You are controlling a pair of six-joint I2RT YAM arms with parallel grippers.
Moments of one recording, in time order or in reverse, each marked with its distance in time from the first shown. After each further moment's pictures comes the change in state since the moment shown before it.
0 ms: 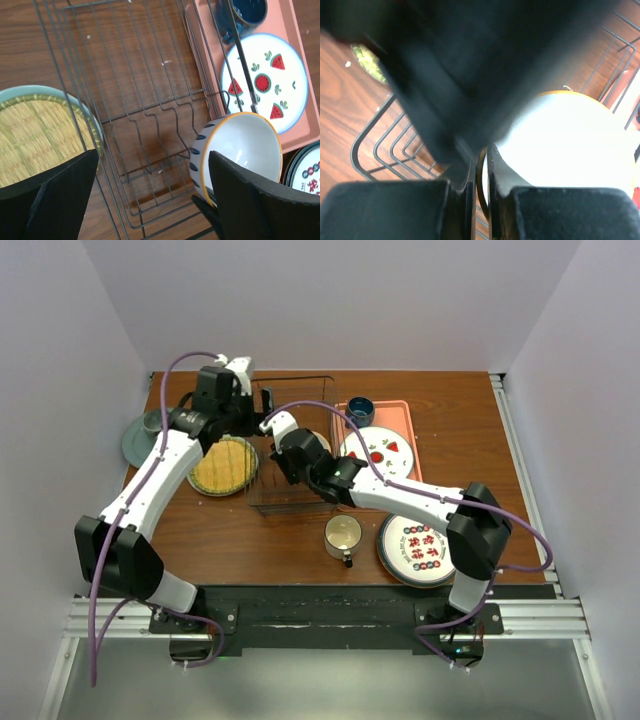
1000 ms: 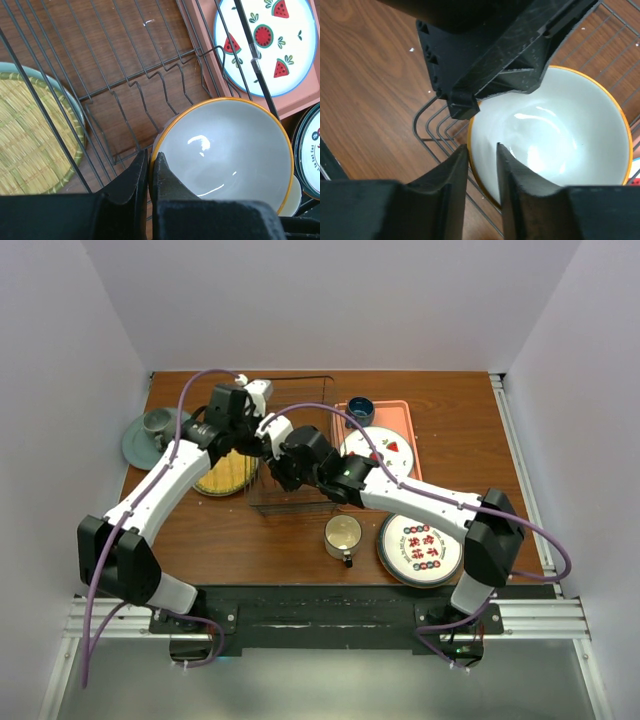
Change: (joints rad) left arm -0.038 -0.035 -0.116 -0.006 0.063 0.047; right arm 0.011 -0.079 0.003 -0.065 -0.218 -0.030
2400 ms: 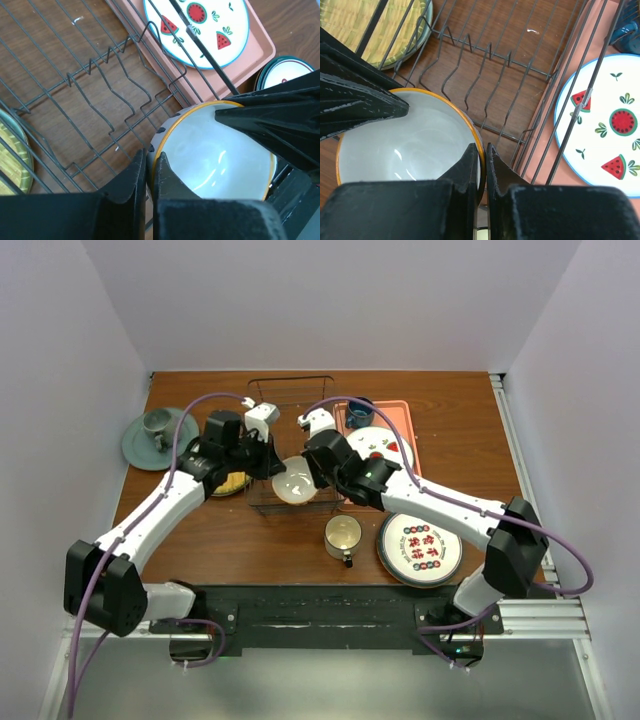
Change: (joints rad) left arm -0.010 -0.171 -0.293 0.255 0.235 0.050; right arm -0.053 -0.125 -0.136 -0.100 0.265 0.245
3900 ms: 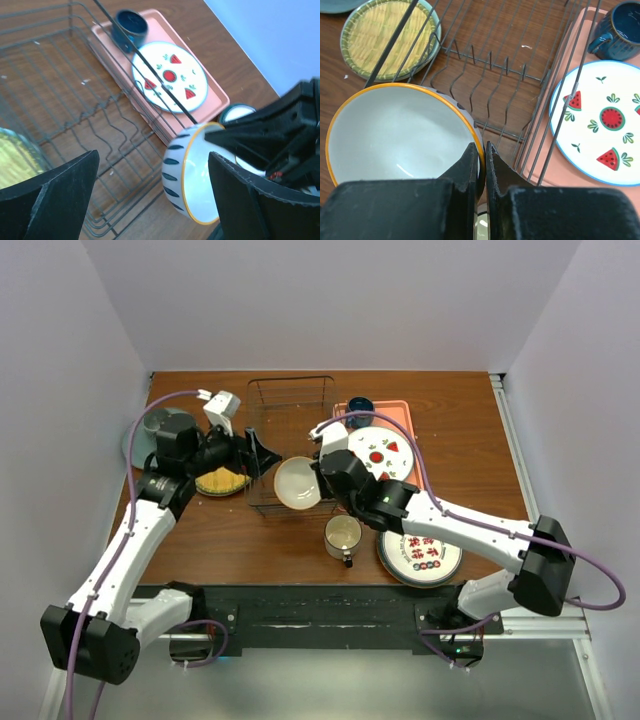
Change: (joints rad) left arm 0.150 -0.257 -0.034 0.079 0.148 -0.094; right arm 0.085 -0.171 -0.172 0.138 0.136 0.011
